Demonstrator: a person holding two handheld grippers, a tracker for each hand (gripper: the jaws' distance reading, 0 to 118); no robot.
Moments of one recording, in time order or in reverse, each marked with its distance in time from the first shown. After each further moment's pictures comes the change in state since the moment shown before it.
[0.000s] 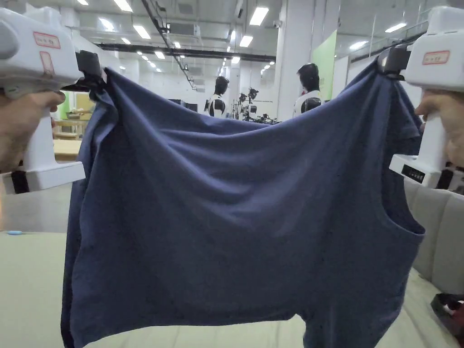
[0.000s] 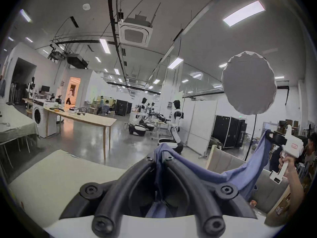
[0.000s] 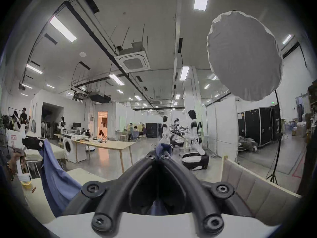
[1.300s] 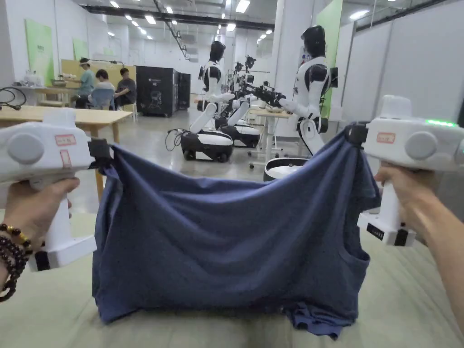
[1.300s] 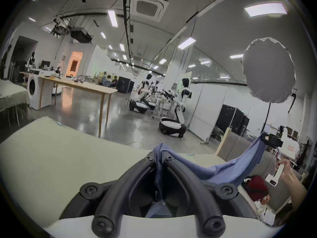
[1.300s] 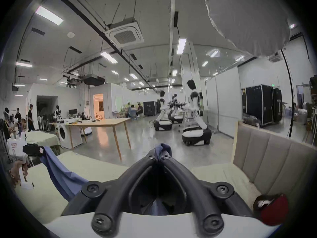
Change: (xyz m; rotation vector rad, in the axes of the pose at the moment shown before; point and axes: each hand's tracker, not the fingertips) left arm -0.109 -0.206 -0.219 -0.203 0.002 0.126; right arm 0.013 -0.236 -0.188 -0.224 -0.020 -0.046
